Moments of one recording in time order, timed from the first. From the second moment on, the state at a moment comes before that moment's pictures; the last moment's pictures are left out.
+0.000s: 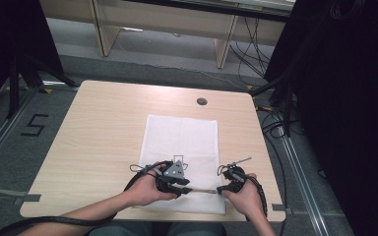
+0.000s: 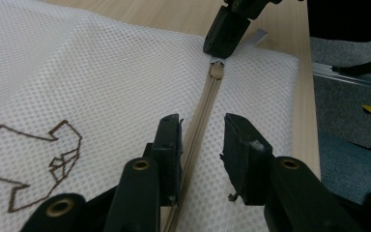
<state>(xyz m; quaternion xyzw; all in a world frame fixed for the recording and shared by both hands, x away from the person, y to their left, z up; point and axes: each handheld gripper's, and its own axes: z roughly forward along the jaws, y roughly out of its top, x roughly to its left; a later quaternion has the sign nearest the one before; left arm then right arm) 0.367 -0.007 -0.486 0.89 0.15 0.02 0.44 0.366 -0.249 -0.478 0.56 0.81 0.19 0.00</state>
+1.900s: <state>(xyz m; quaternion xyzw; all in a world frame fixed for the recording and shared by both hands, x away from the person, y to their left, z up) 0.381 -0.088 -0.506 0.91 0.12 0.02 0.39 0.368 -0.254 -0.480 0.56 0.80 0.20 0.00</state>
